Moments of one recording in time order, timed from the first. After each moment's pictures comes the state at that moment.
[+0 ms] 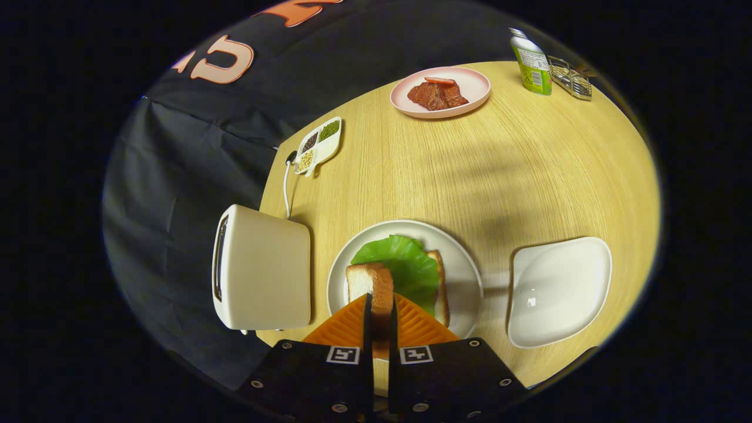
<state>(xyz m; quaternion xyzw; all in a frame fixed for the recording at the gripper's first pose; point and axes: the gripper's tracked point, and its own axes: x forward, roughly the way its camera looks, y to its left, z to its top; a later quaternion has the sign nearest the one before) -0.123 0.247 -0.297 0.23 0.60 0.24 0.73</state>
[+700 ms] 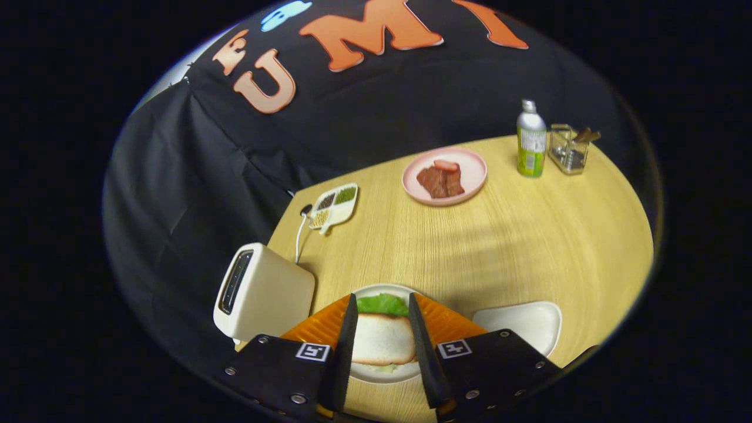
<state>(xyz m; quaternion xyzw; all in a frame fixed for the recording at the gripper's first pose) -0.056 0.195 -0.205 0.20 0.41 0.23 0.86</state>
